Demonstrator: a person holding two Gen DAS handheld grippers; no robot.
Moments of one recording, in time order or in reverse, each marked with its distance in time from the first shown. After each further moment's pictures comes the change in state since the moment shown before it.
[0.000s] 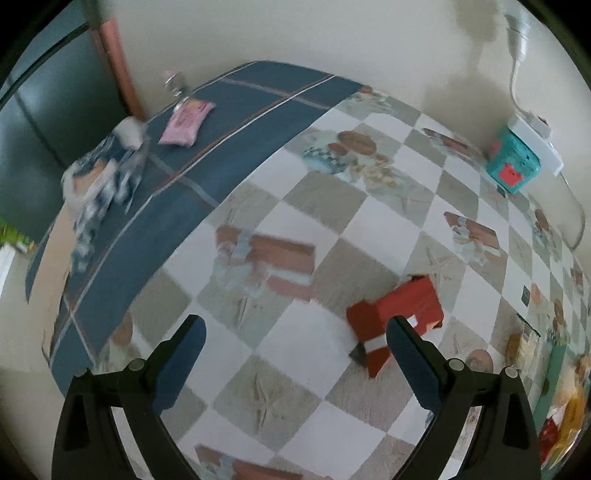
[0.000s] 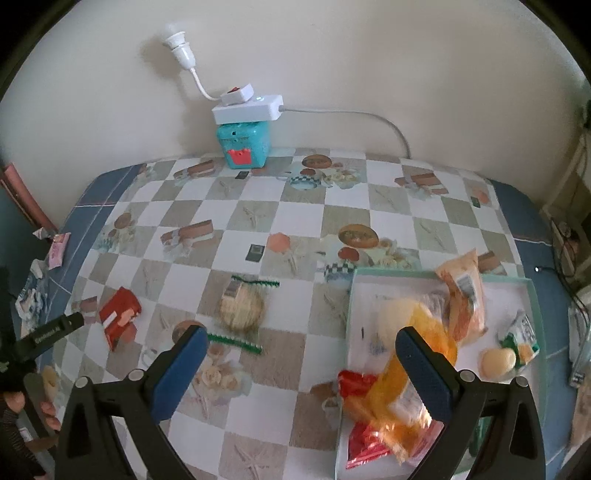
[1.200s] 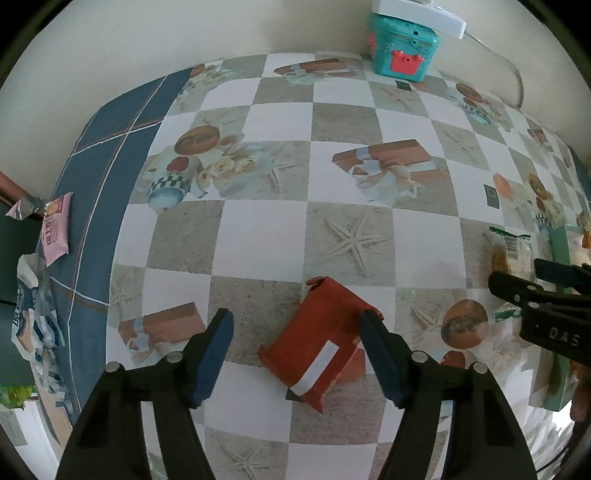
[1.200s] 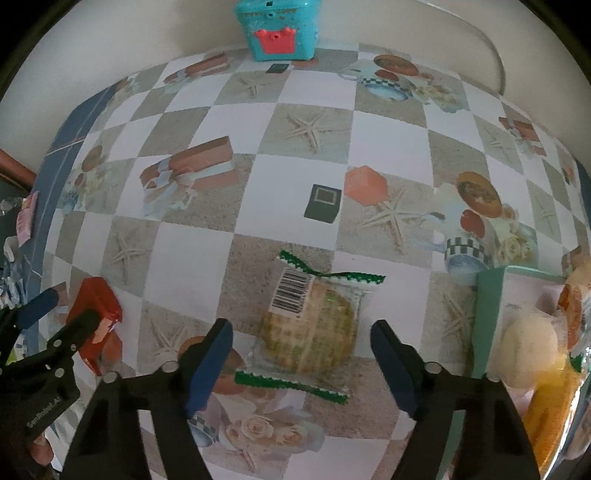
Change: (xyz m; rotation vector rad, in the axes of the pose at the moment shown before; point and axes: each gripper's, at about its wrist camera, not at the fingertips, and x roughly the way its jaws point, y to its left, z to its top) left arm 0.043 -0.093 0.027 0.529 0.139 -0.108; right arm 0.137 0.066 0.015 -0.038 0.351 -0.004
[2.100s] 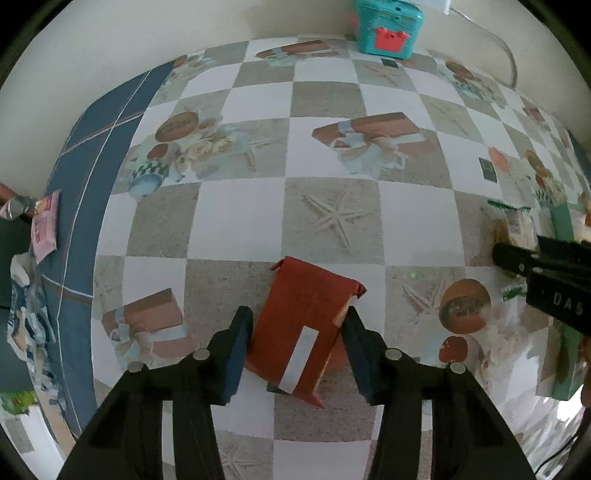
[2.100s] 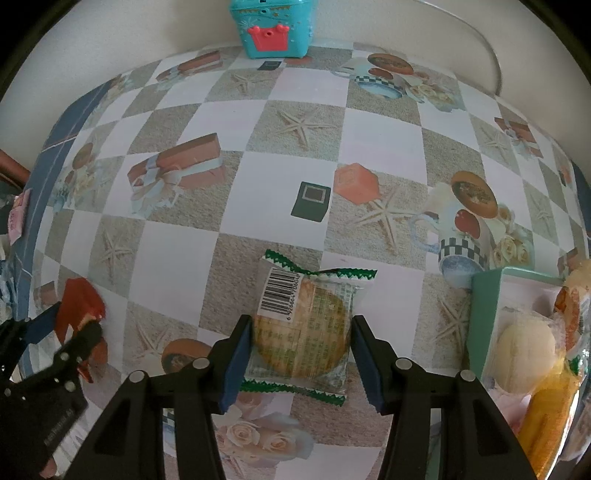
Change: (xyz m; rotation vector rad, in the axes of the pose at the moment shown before) left arm 0.009 -0.014 -0.015 0.022 0.034 -0.007; right arm 0.004 -0.003 -0.003 -0.003 -0.012 -0.029
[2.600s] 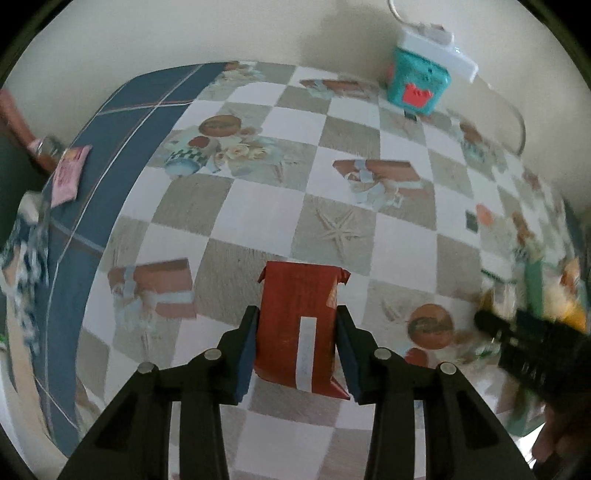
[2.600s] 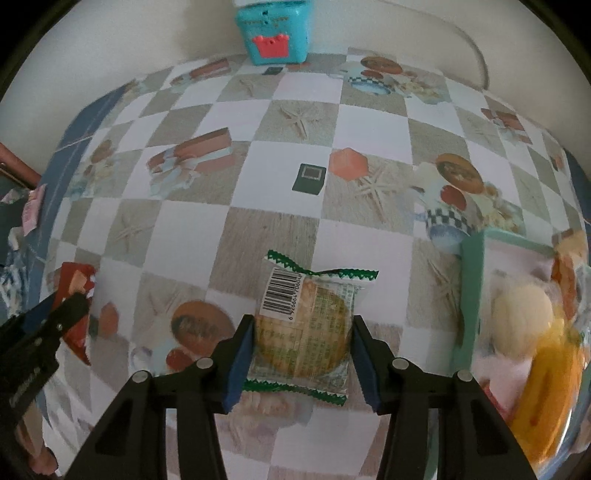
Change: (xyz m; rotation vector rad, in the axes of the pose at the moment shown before) left arm -0.037 0.012 -0.029 -0.243 -0.111 -0.066; right arm -0.025 -0.005 -0.036 0.014 -0.064 0.059
